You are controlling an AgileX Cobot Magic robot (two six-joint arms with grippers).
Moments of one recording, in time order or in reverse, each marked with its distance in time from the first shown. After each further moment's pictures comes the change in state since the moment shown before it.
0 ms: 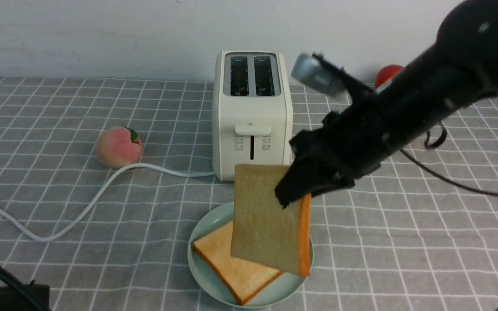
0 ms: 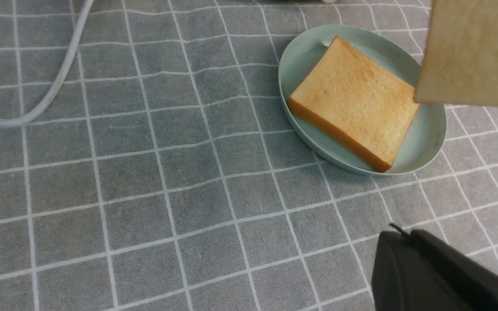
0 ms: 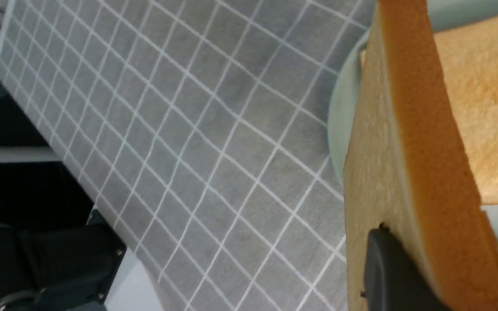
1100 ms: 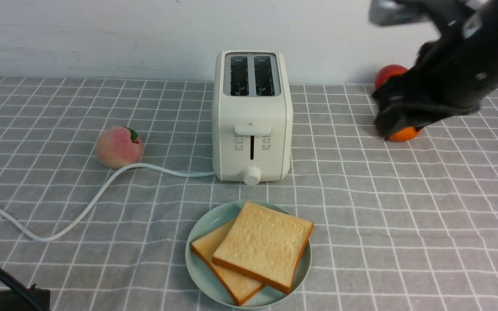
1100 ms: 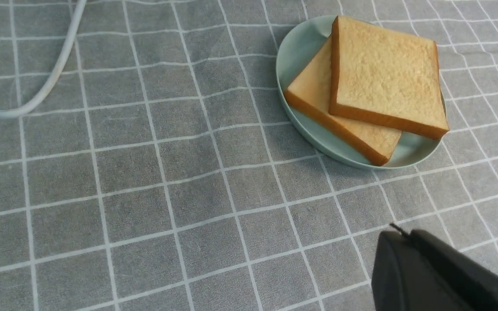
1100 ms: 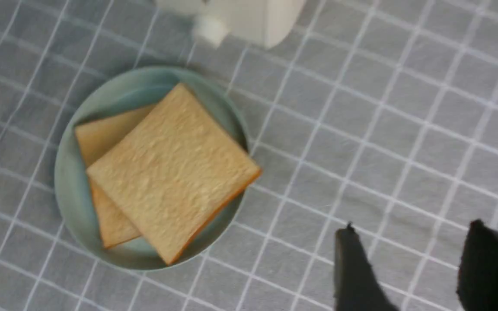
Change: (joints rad) right arm -0.006 -0.282 -0.187 -0.745 0.109 0.387; left arm 0.000 0.000 0.004 0.001 0.008 0.000
